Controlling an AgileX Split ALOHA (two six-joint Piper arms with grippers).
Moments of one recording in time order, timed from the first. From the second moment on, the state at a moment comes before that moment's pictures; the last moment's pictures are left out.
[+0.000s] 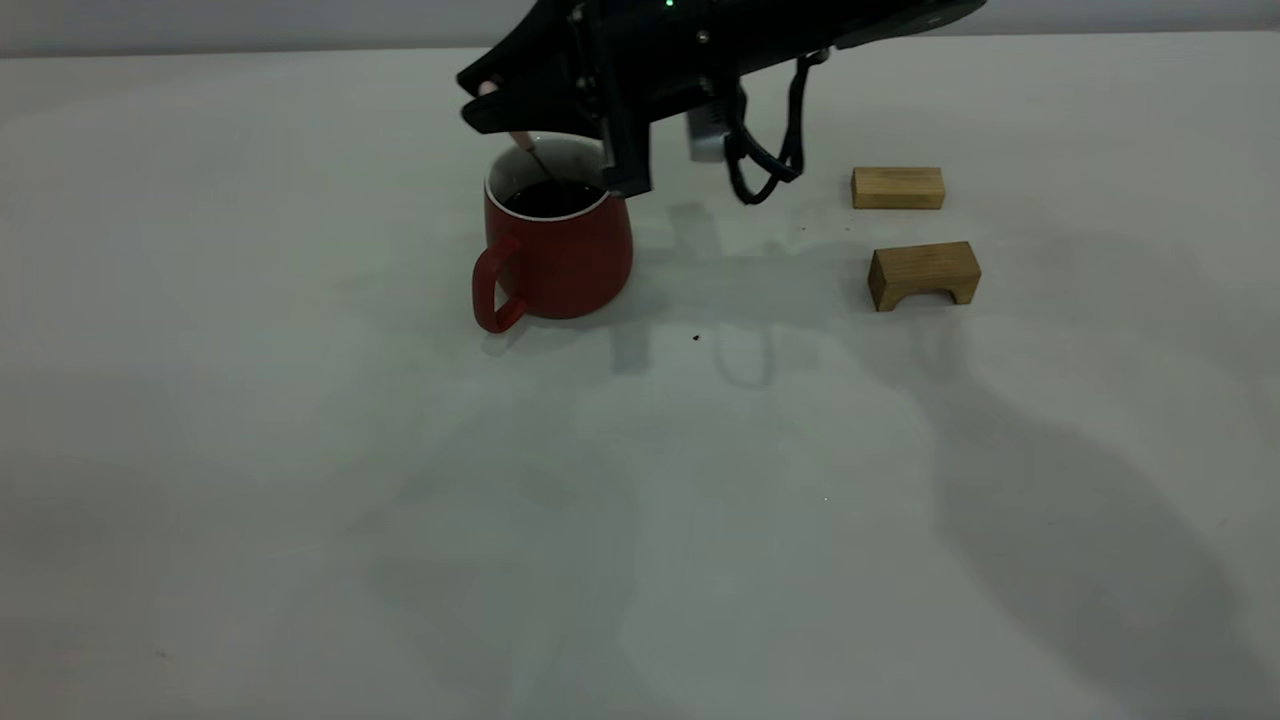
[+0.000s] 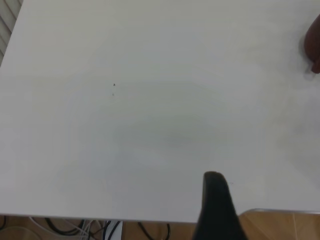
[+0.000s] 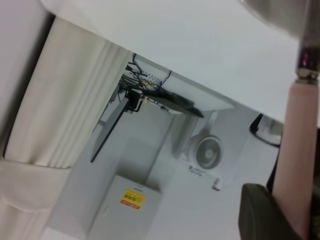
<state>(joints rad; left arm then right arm) 0.03 -0.02 -0.49 0.04 1.13 -0.03 0.40 2.57 -1.72 1.68 0.91 0.25</state>
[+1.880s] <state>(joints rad) 0.03 -0.02 -0.49 0.04 1.13 -0.03 0.38 2.14 -1.72 0.59 1.08 0.60</state>
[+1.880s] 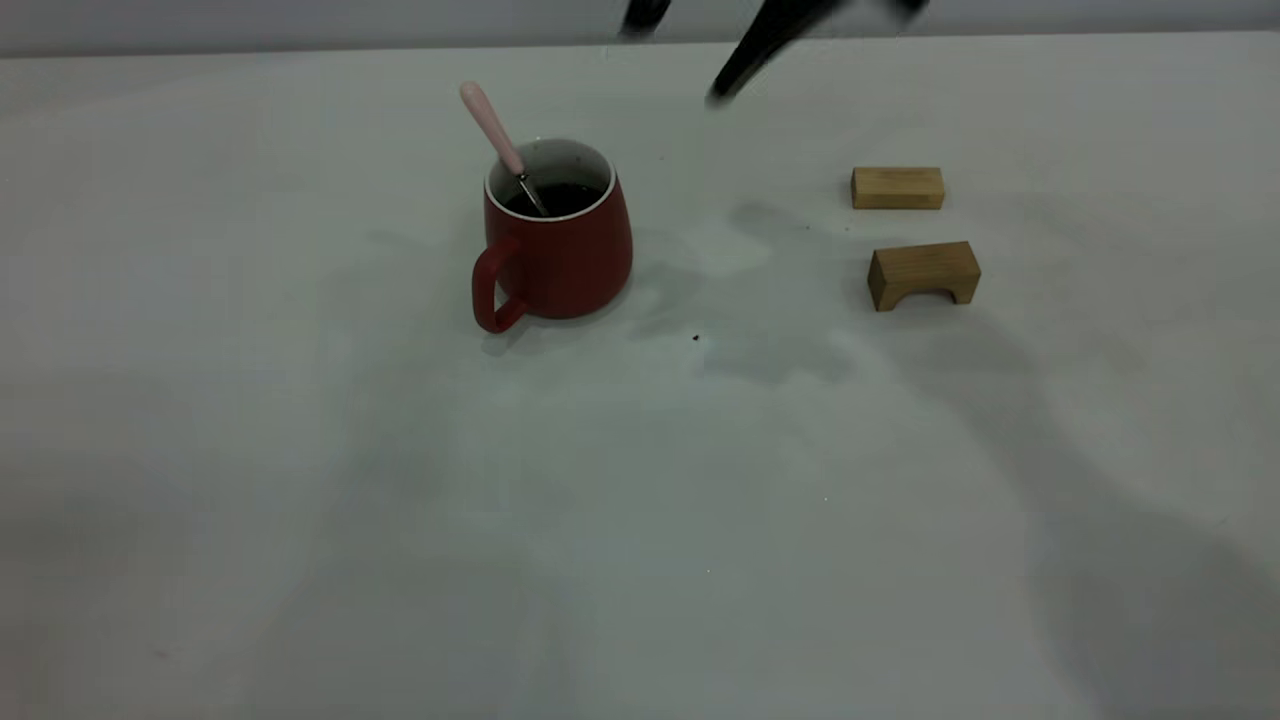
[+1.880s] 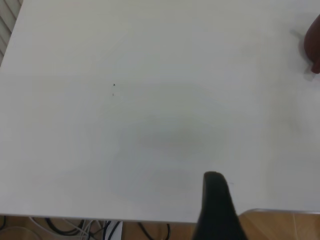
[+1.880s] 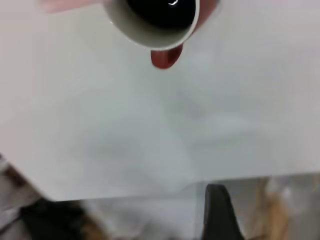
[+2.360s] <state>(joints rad) 0.03 -0.02 -0.49 0.04 1.13 -0.03 0.38 1.65 -1.55 0.19 1.22 0.10</state>
